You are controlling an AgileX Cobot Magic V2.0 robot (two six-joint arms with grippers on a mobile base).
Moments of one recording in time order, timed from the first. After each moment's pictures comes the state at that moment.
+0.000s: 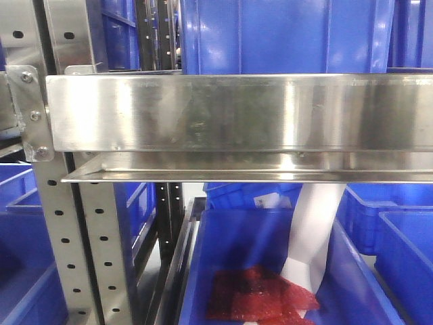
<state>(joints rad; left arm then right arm) -0.06 -0.01 0.03 -0.09 0.10 0.02 0.28 0.89 -1.08 -0.21 0.50 -0.26</state>
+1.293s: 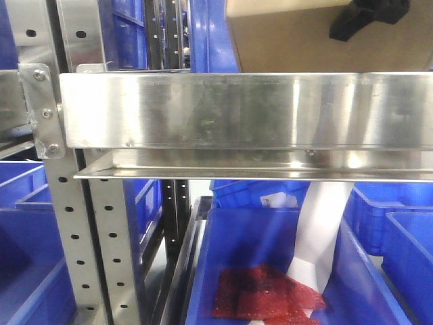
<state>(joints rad) -0.06 -0.01 0.03 -0.09 0.10 0.02 0.36 1.43 -1.21 -0.23 0.47 -0.92</state>
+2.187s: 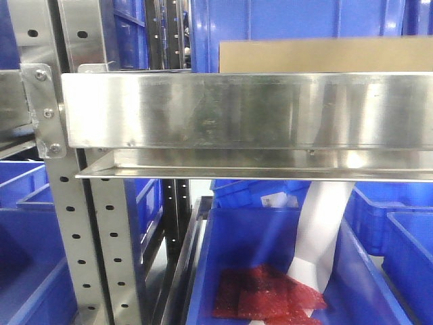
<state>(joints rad) -0.06 -0.01 0.03 -0.09 0.10 0.02 0.43 1.14 -1.11 -0.11 0.49 0.00</state>
